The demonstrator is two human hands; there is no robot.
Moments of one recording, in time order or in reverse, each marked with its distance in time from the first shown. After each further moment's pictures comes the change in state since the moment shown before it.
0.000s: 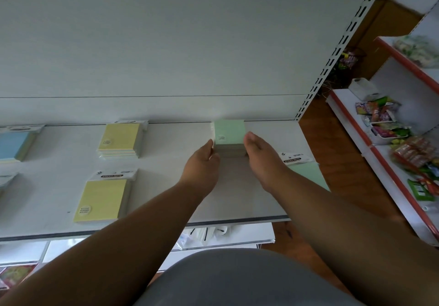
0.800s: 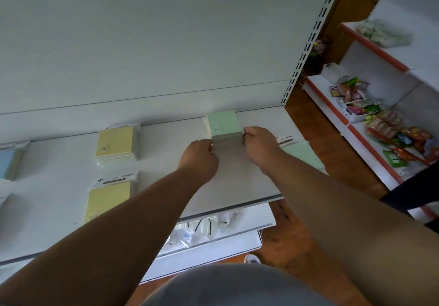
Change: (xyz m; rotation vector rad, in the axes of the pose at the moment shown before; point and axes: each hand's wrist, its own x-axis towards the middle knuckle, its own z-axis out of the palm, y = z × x) left_hand 0.013 -0.002 -0.019 0.449 -0.135 0.105; right_hand 0.000 0.000 0.004 -0.235 0.147 0.030
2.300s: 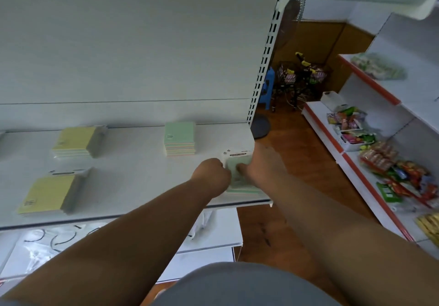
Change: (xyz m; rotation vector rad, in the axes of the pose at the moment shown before) left_hand -0.020 0.134 0.095 -0.139 -0.125 -0.246; right_hand -0.021 0.078 -0.118 -0.466 0.002 -0.112
